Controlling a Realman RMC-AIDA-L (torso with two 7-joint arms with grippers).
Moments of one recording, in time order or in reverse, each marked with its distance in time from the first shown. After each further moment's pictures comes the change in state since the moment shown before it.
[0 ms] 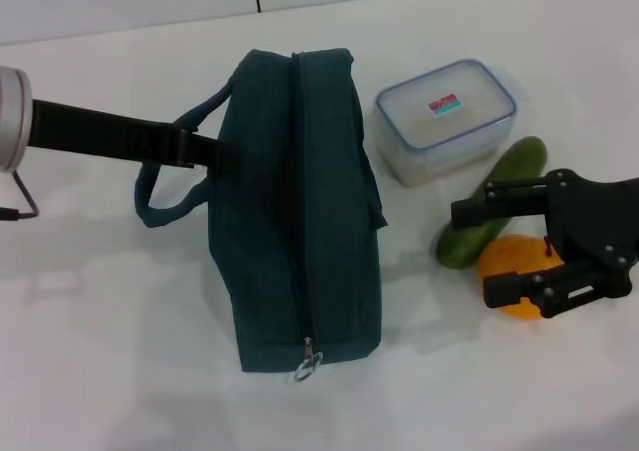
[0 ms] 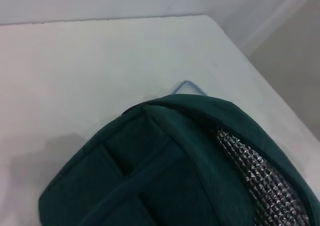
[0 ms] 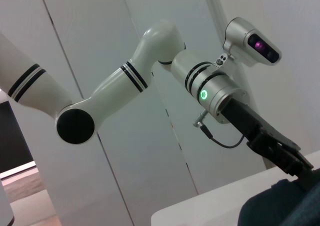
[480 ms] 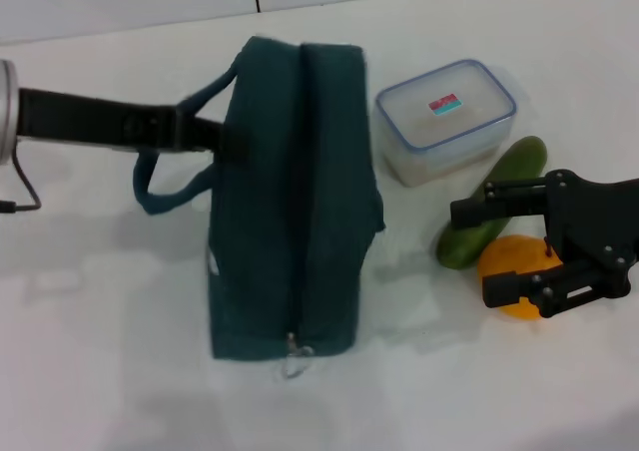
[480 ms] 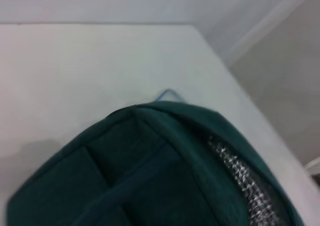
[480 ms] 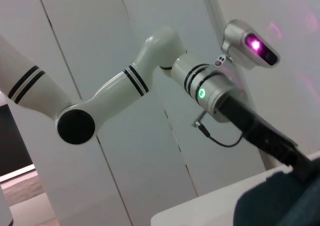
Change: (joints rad) left arm -0.001 0.017 -0.030 -0.060 -0.105 0.004 0.016; right arm 0.000 0.001 0.003 0.010 0.000 0.002 -0.002
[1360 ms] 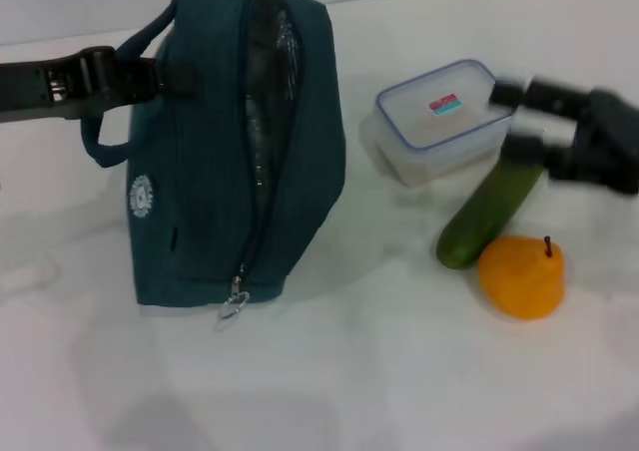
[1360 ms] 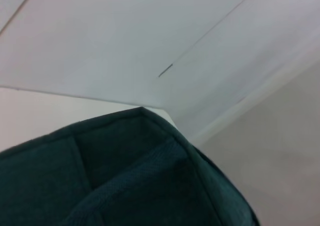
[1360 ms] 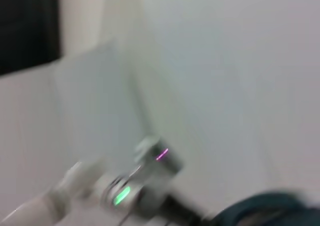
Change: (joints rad) left arm 0.058 -0.024 -0.212 -0.088 -0.139 0.000 0.099; right arm -0.013 0.033 0.305 0.159 0.031 0.026 -0.051
